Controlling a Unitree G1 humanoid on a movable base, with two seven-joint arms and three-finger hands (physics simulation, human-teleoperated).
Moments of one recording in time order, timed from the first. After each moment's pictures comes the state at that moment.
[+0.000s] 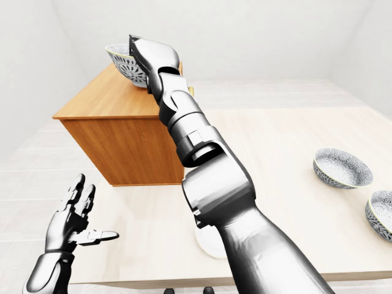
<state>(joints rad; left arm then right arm) 0.26 0.01 0.36 -0.16 -0.12 -0.09 -0.36 -1.62 0.05 0.09 1.25 -0.91 0.09 -0.05</state>
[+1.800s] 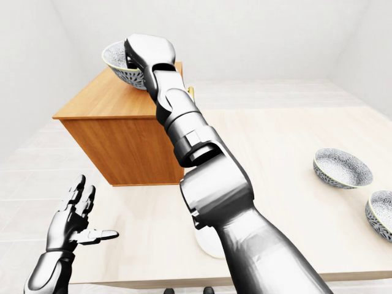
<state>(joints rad) 0.25 0.02 0.36 -0.12 -0.12 -0.09 -0.34 -1.62 0.06 0.07 1.22 -1.02 0.09 -0.07</state>
